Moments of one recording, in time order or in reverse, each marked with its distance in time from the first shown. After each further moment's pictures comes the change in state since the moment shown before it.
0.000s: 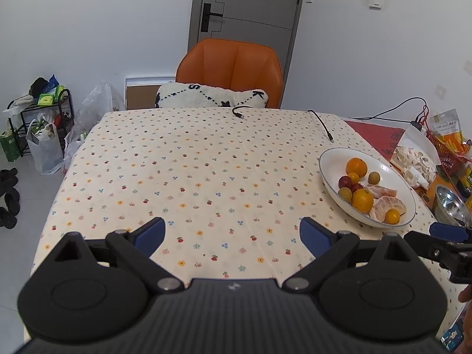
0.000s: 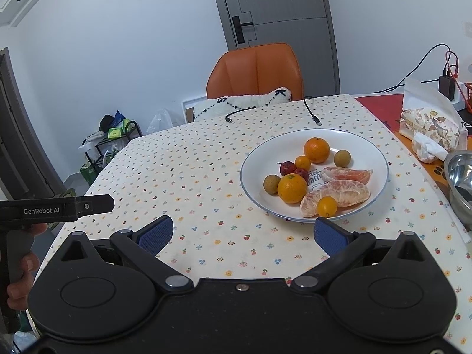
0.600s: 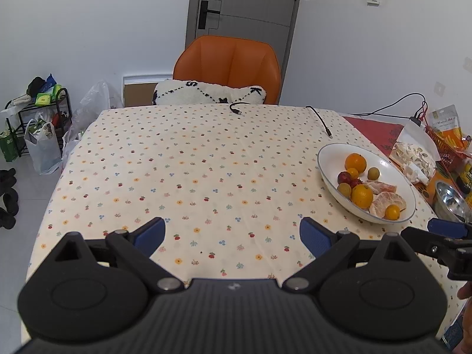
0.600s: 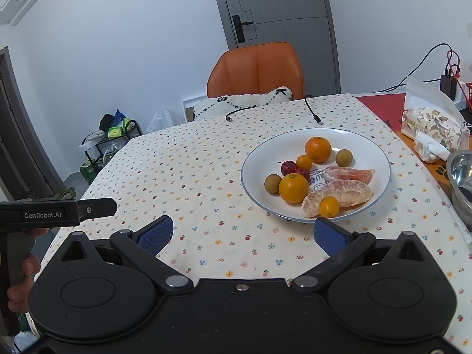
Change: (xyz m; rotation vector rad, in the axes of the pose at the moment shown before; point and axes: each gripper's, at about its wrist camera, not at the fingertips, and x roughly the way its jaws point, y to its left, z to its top) left arm 0.004 -0.002 -0.002 0.007 0.011 -0.006; right arm 0.003 0.000 -0.001 -0.001 0.002 0.000
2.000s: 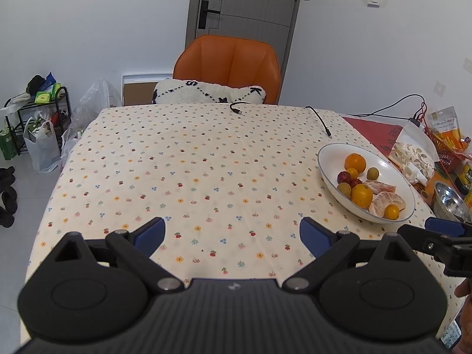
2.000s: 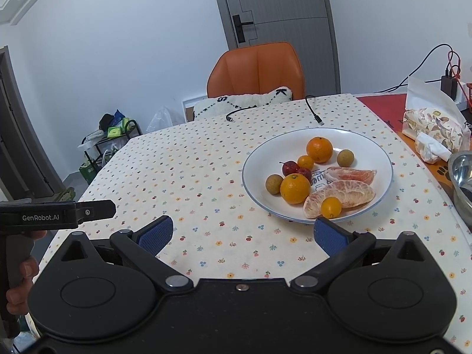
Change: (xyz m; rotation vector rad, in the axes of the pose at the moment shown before) left arm 0.002 0.002 -0.002 -0.004 -0.005 -0.004; right arm 0.004 0.003 0.001 0.003 0.004 -0.003
